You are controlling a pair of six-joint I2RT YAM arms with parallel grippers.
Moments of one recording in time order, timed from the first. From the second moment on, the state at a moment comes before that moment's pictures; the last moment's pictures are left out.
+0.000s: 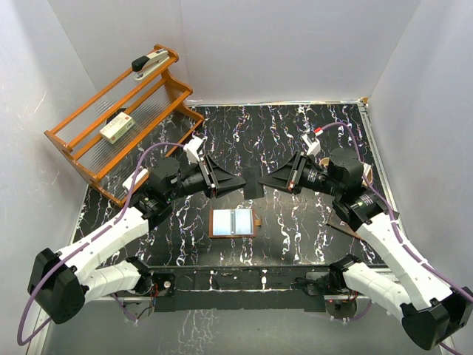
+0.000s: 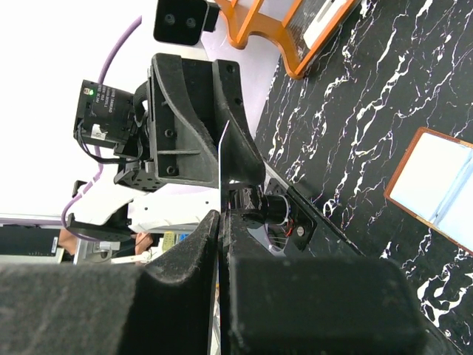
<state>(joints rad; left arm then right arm) -0.67 1.06 0.73 0.23 0.51 -1.32 0.45 0.87 0.86 -0.16 -0.64 1.06</state>
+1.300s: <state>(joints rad) -0.65 1.04 0.62 -0.20 0.40 -0.94 0.56 1.12 0.77 -0.44 -0.28 0.81</state>
